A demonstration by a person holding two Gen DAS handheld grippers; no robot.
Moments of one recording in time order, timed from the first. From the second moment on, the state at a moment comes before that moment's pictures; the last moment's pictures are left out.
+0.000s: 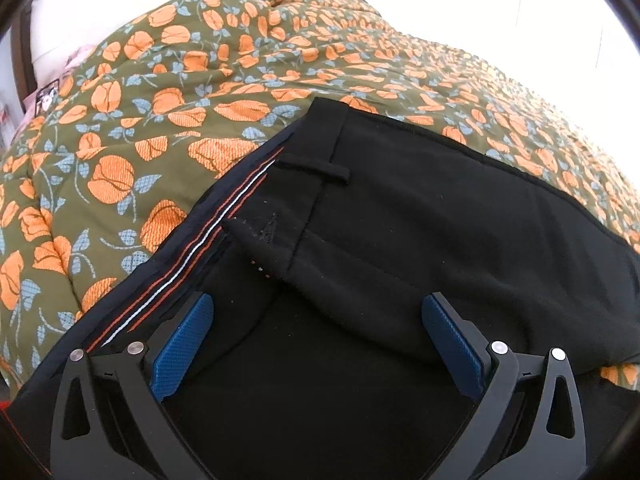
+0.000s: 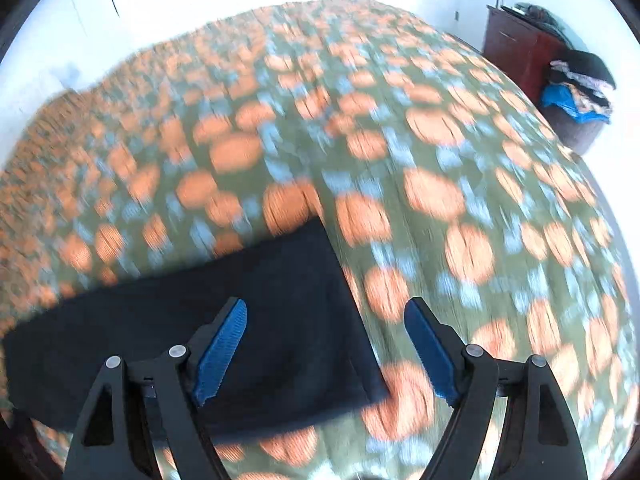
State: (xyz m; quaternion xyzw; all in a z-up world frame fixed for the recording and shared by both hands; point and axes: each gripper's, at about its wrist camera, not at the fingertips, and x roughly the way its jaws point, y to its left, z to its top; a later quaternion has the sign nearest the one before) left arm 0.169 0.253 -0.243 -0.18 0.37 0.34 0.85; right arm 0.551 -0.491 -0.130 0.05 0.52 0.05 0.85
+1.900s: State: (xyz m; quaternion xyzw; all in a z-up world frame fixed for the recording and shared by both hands) left arm 0.119 0.117 -0.222 -0.08 0.48 0.17 0.86; right arm 0.138 -0.494 -0.164 0.43 0.41 -0.07 0.80
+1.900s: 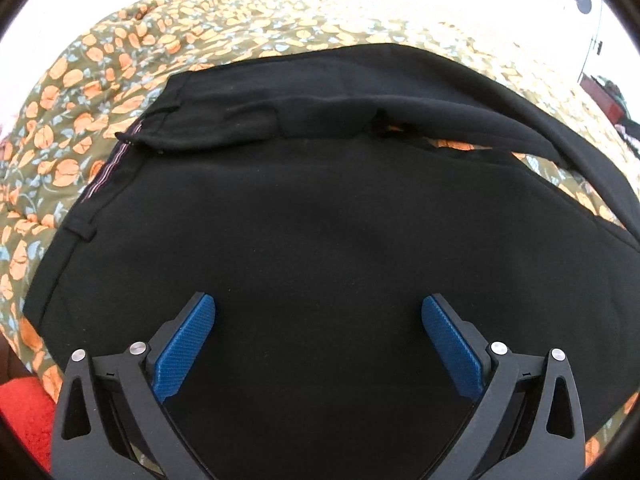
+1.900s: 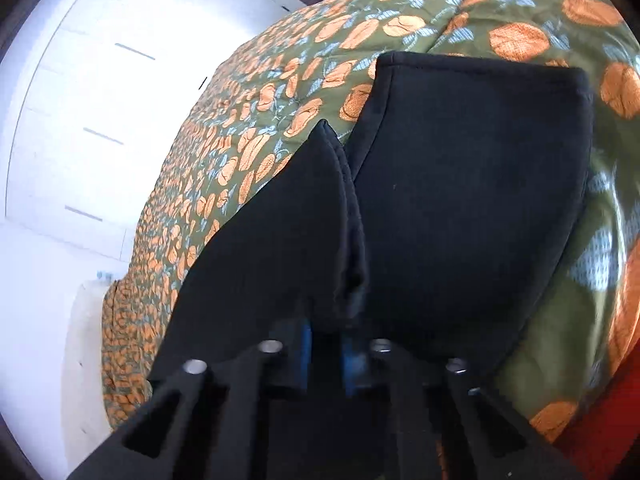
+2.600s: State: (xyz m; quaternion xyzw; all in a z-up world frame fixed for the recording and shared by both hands) left arm 0.288 0.167 -0.178 -0.39 0.47 0.04 0.79; right arm 0.058 -0.442 0.050 0.26 0.30 0.29 0.87
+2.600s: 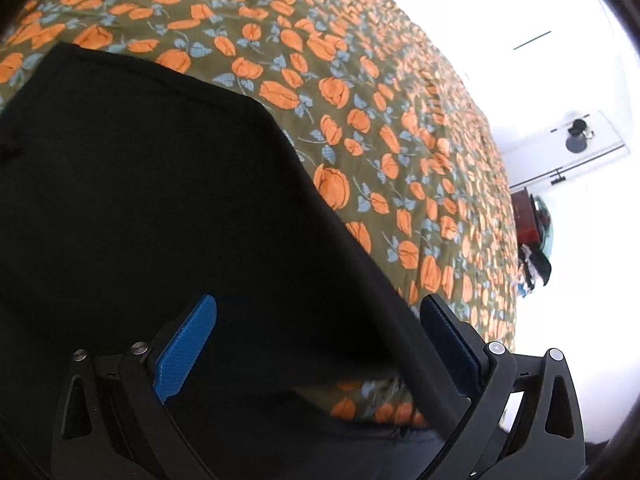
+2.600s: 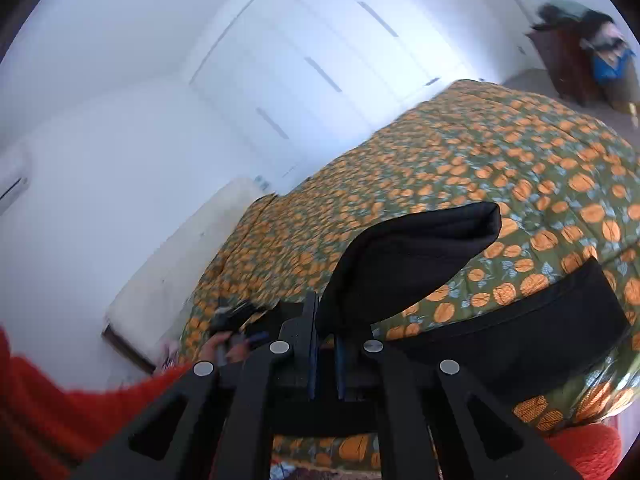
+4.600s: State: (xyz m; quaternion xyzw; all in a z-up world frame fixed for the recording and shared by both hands) left arm 0.092 0.063 -0.178 -0.22 0.53 0.01 0.82; right arm 0.150 -0.567 -0.130 0.09 0.55 -0.05 0.83
